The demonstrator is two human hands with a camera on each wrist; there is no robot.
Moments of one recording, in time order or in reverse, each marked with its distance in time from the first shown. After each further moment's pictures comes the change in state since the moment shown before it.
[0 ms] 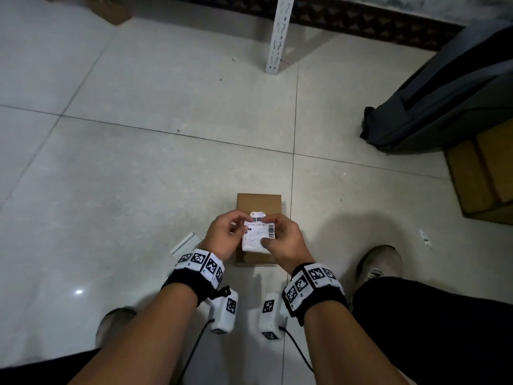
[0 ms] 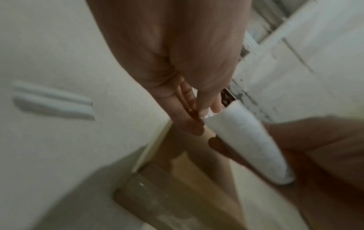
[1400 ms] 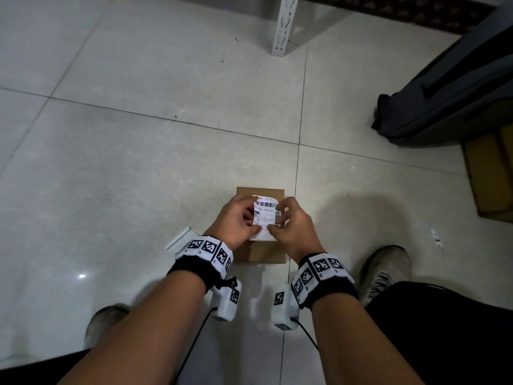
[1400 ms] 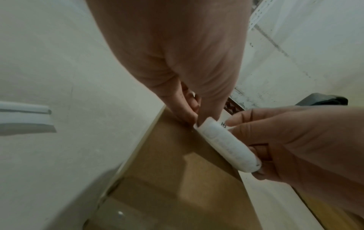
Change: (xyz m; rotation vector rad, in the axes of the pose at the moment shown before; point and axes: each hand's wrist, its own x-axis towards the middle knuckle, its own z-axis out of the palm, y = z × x) left_hand 0.030 0.011 0.016 0.141 -0.117 0.097; right_hand 0.034 -0.002 -0.022 -0.409 -0.004 -0.145
